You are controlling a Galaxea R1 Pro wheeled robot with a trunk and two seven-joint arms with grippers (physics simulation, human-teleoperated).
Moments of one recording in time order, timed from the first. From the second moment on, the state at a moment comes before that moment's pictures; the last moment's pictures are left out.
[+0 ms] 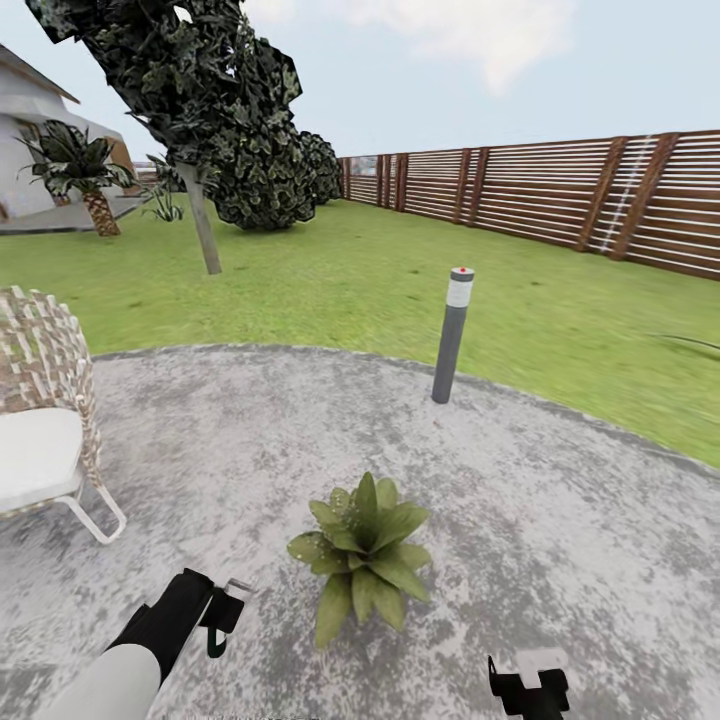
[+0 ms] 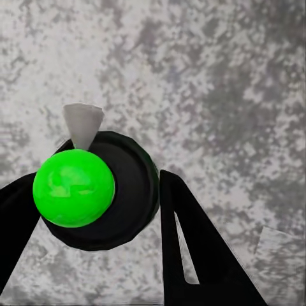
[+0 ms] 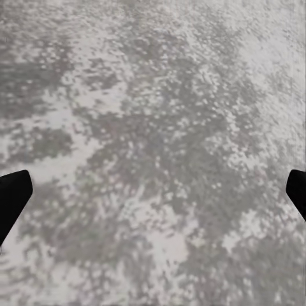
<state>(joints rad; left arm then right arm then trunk) -0.62 0.03 0.16 -0.49 -0.55 0.55 -0.31 -0.37 -0.02 -0.35 -0.24 0.52 -0.44 -0.16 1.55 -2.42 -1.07</state>
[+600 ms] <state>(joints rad) -0.62 0.03 0.15 -0.49 -0.55 0.55 -0.31 -0.37 -0.02 -0.35 -0.24 0.52 -0.44 -0.16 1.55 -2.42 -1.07</state>
